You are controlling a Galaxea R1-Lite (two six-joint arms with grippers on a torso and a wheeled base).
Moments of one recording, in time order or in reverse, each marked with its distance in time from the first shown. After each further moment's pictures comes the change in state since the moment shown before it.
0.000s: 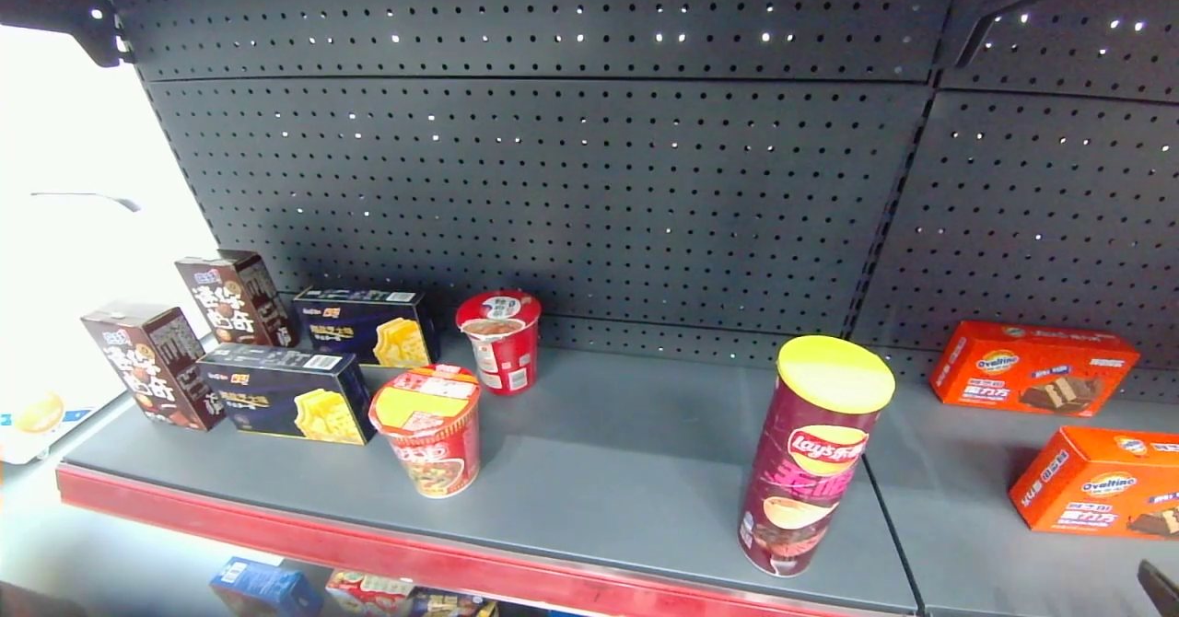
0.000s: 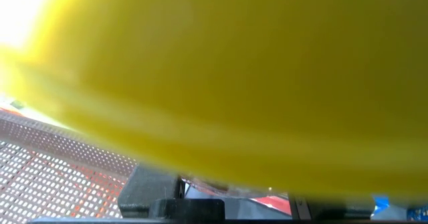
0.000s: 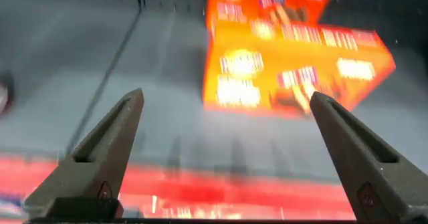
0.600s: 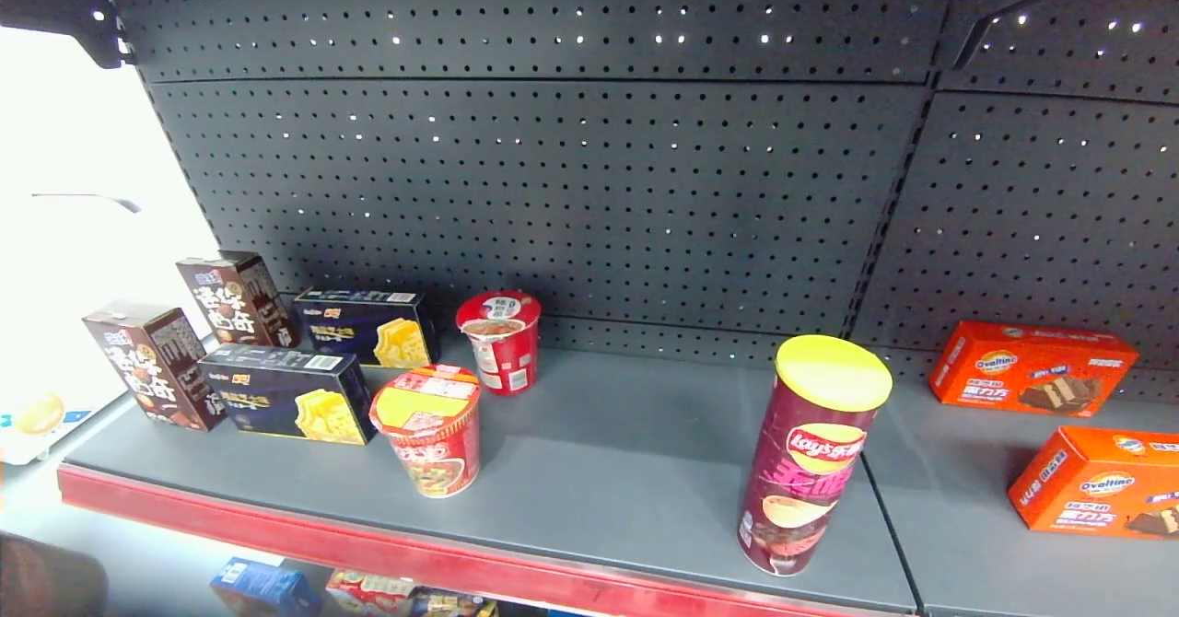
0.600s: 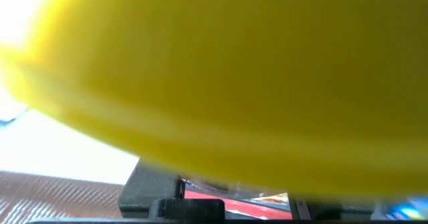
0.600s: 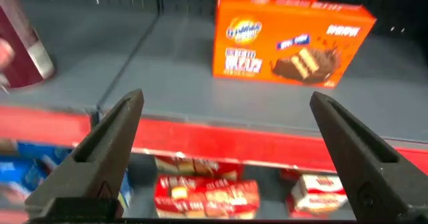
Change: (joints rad) left arm -0.028 0.045 -0.090 -0.012 -0.134 0.054; right arm -0.041 -0.513 -0.009 0.379 0.088 0.053
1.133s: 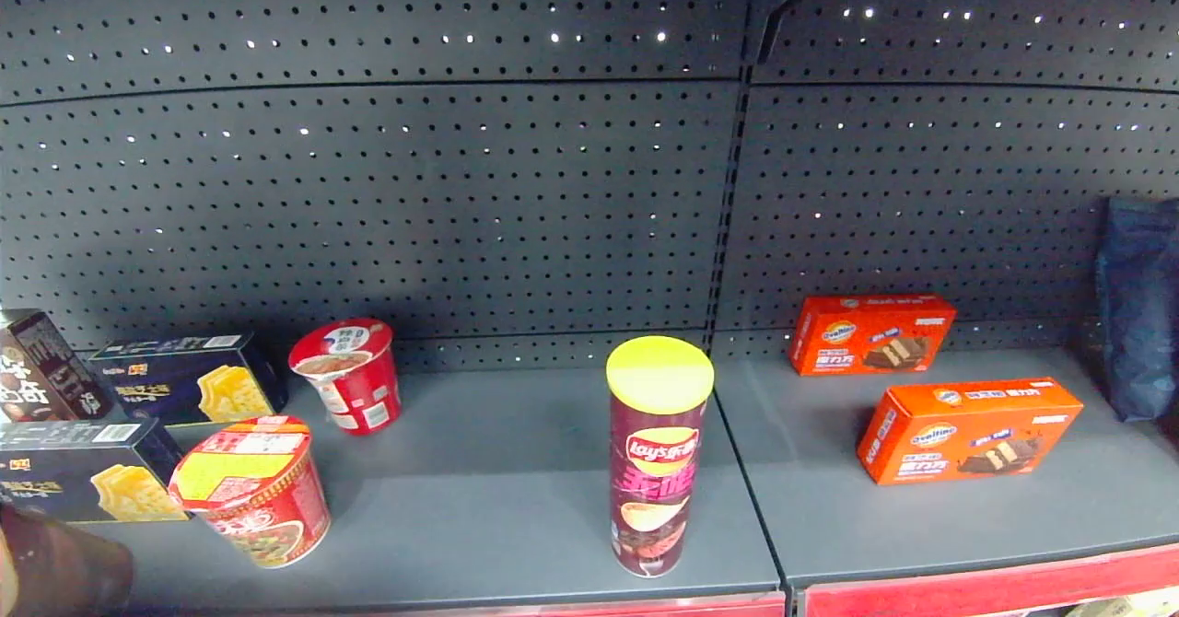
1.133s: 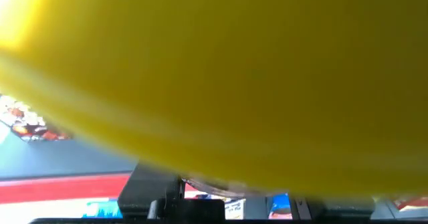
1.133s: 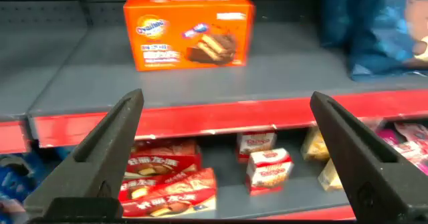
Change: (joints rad) left arm -0.008 0.055 -0.029 -0.004 -0.038 0.000; right arm -0.010 -0.046 0.000 0.003 0.024 0.019
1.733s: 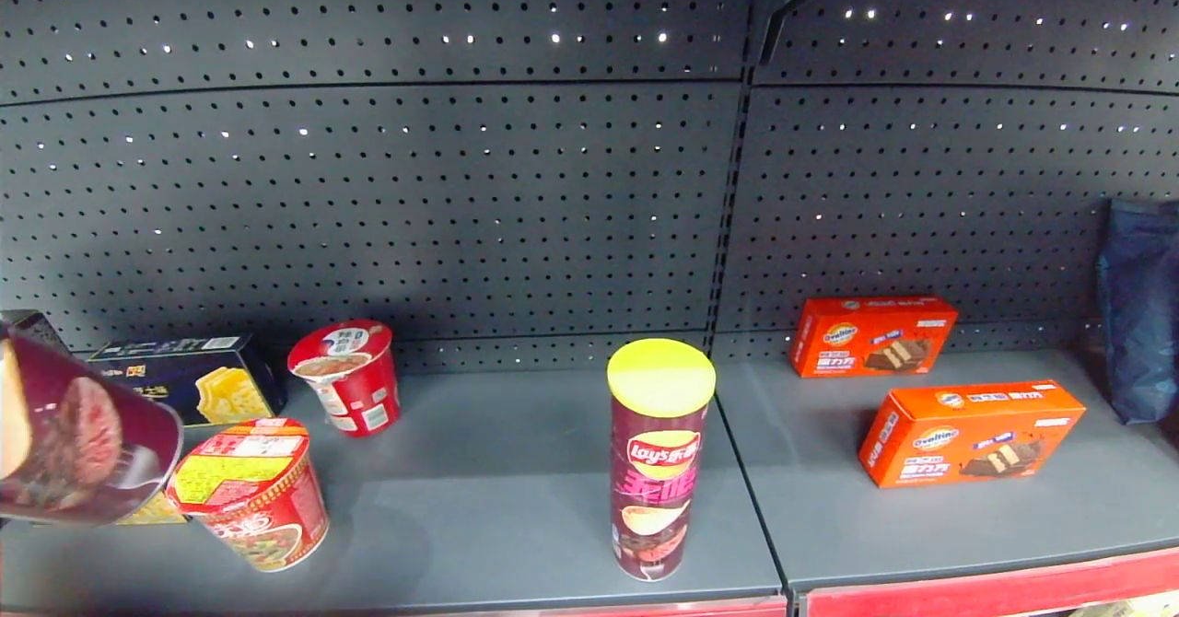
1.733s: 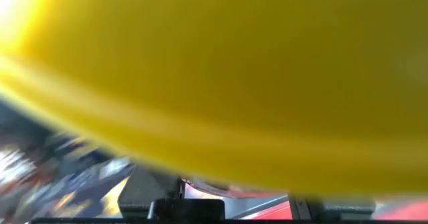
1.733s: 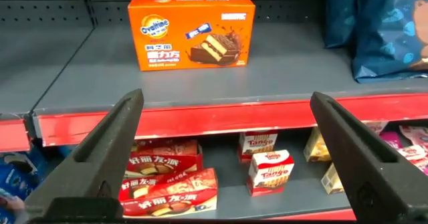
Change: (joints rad) left arm -0.079 0.223 -0.266 -0.023 -0.209 0.090; right arm 0.000 -0.001 -0.001 0.001 0.020 -0.001
